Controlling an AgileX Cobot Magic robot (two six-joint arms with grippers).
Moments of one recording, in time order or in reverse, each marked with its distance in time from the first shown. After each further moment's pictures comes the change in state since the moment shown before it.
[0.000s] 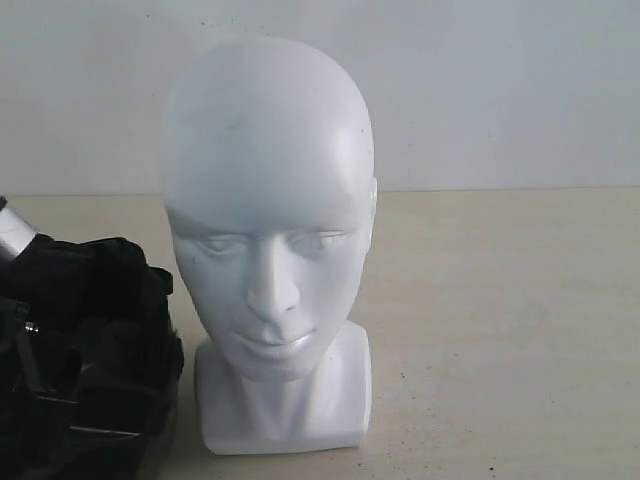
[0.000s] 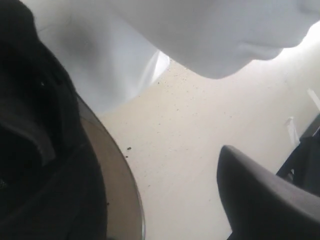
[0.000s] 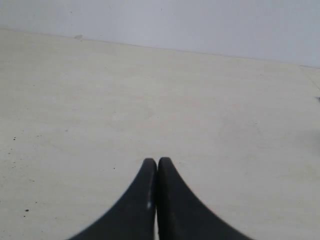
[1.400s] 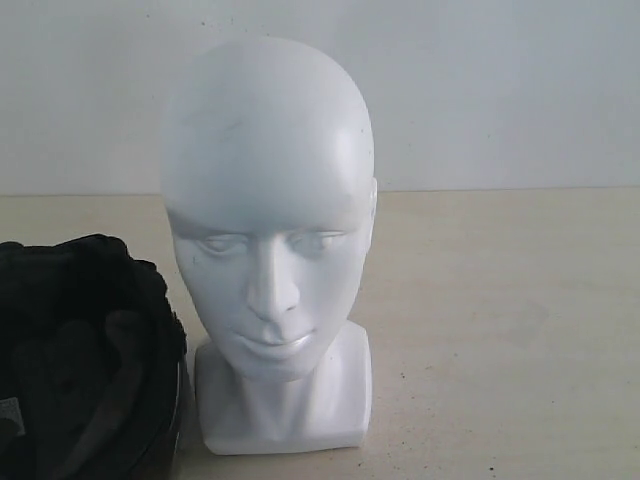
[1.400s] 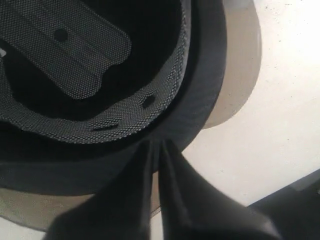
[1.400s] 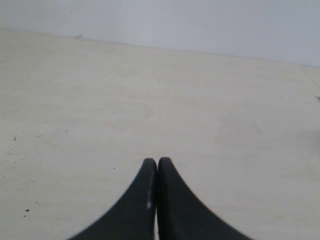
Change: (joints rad) left arm -0.021 -0.255 0.048 0.605 0.156 -0.676; right arm 0.000 0.000 0.000 0.002 0.000 0.000
